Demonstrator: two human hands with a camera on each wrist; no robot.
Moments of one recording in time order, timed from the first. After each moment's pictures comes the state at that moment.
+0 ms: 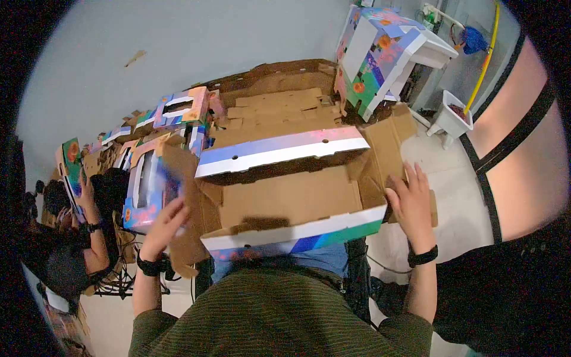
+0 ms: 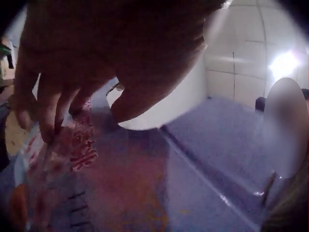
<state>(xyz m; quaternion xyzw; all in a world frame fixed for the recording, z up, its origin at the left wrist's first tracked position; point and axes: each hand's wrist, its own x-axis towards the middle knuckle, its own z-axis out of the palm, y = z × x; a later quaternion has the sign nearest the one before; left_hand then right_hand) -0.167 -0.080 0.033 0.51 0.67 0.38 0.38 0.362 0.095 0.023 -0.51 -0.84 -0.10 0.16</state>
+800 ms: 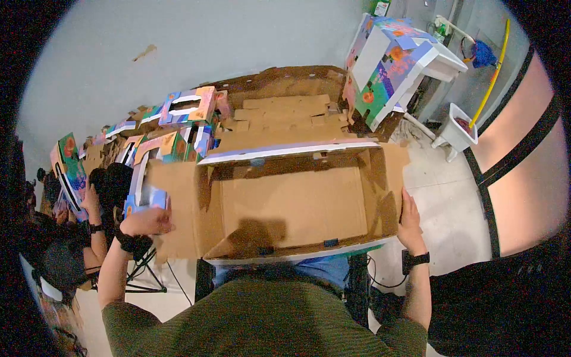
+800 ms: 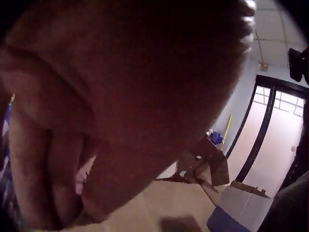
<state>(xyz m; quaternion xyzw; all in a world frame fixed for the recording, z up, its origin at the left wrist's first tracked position) -0.249 -0.078 0.061 0.63 0.70 -0.04 0.34 0.399 0.121 -0.070 -0.56 -0.79 0.16 0.21</state>
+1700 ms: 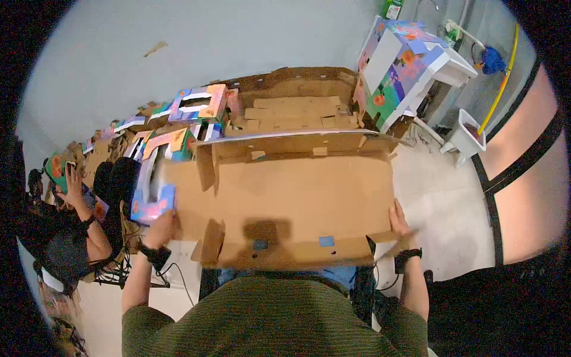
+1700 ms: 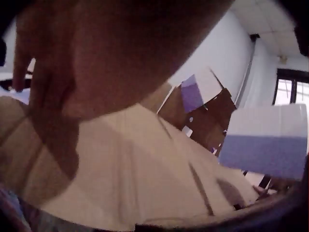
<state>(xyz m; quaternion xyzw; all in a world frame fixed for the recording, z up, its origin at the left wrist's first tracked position) -0.266 -0.115 -0.041 0.58 0.81 0.08 0.08 0.392 0.153 -0.146 -0.55 -0.65 0.44 0.28</state>
